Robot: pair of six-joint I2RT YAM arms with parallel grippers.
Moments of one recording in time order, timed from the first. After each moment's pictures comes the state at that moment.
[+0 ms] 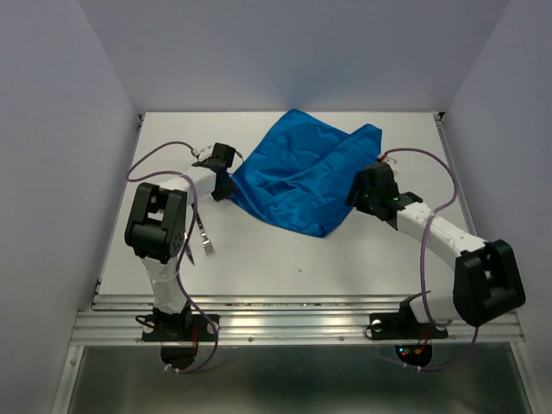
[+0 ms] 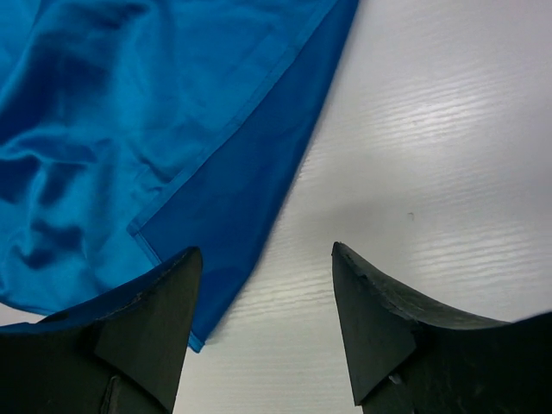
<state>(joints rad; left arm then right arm) -0.29 1.88 1.21 -0.42 -0.28 -0.75 0.32 1.32 0.81 -0.26 0.21 0.63</state>
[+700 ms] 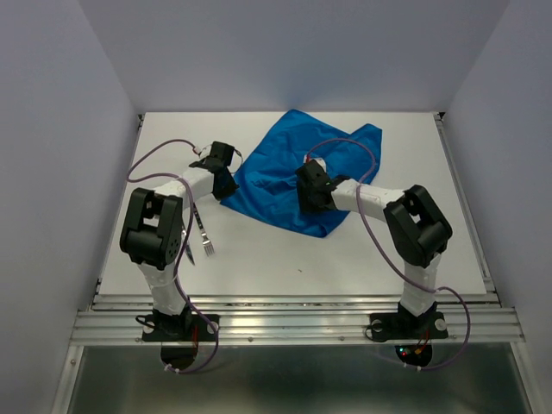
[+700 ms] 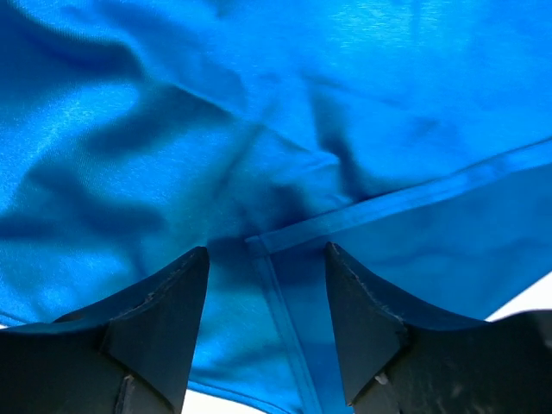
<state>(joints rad) -0.30 1.82 1.19 -0.41 -0.20 -0.72 0.64 1.90 1.26 -0.38 0.31 0.43</state>
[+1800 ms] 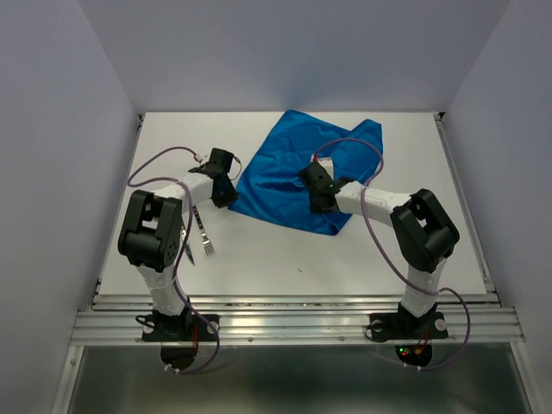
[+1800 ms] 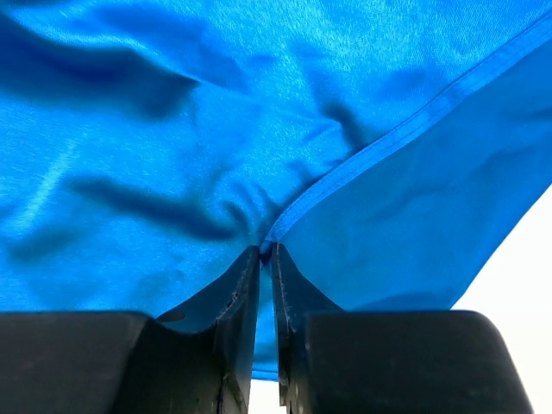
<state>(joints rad) -0.30 1.80 1.12 -0.40 -0.15 -0.71 0.66 1.87 1.23 -0.41 0.43 0.50</state>
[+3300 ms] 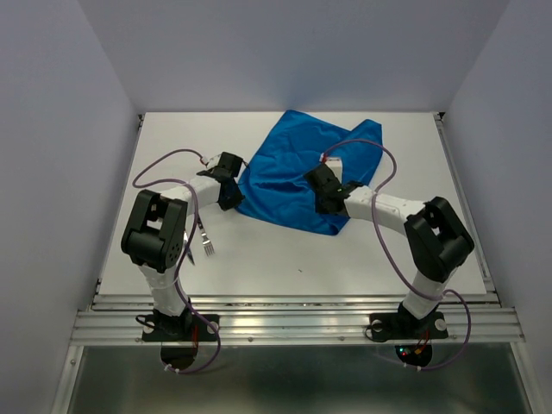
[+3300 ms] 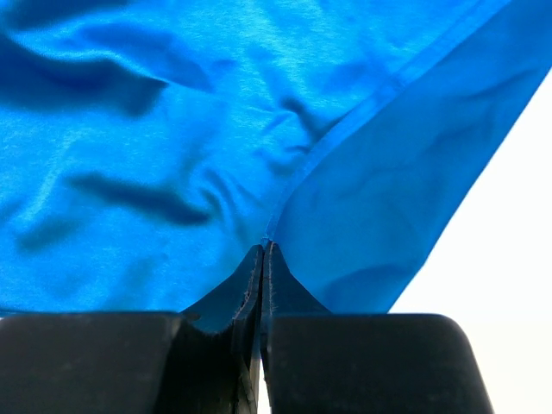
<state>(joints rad) -0.36 1.80 1.10 -0.38 -0.21 -0.77 0.66 1.76 1.15 -0.38 0.48 0.55</state>
